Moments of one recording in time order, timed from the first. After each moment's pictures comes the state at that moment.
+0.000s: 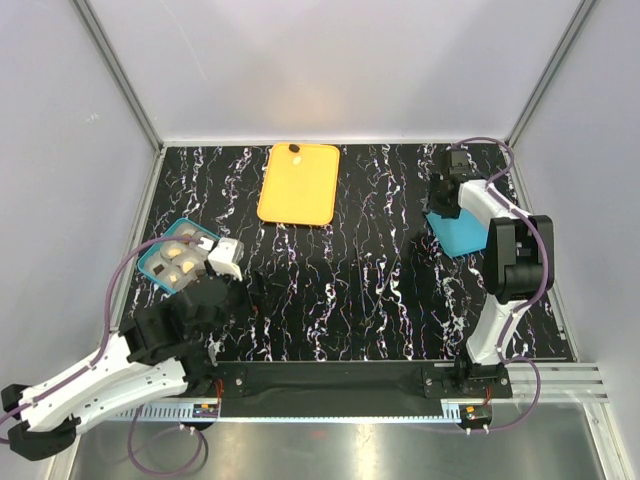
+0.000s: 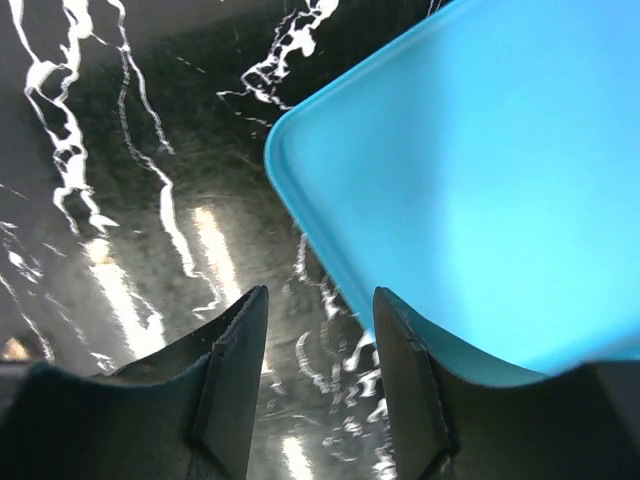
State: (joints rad) left arm -1.02 0.50 0.65 -0.62 -0.42 -0.59; right arm 0.08 1.88 1.36 -0.48 0.14 0.33
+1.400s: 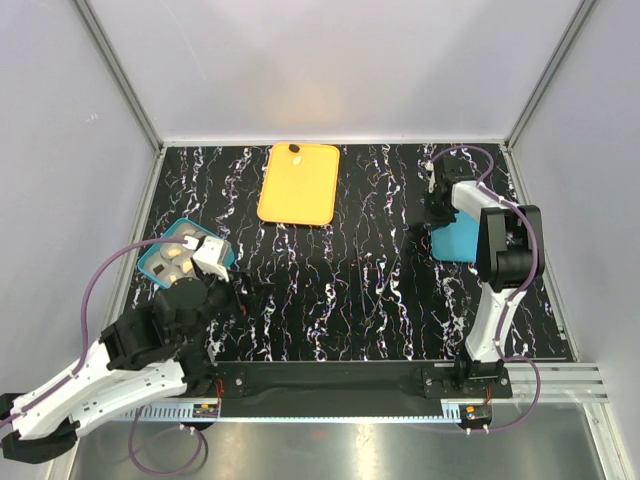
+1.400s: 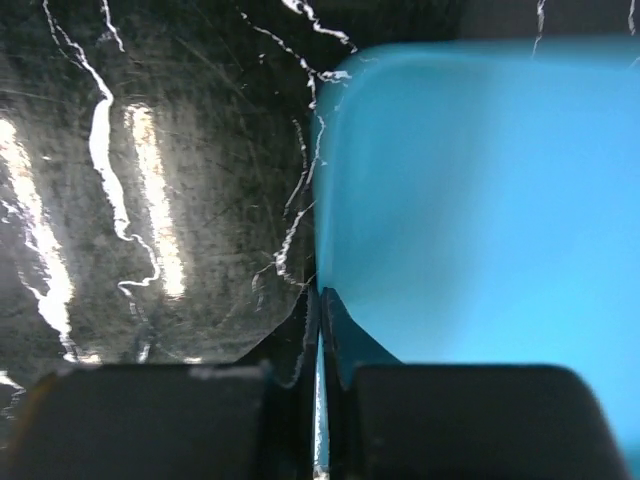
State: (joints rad) left arm -1.02 0.43 0.74 -0.69 -0.43 -0.49; right arm 0.06 2.00 1.37 -0.52 0.03 0.04
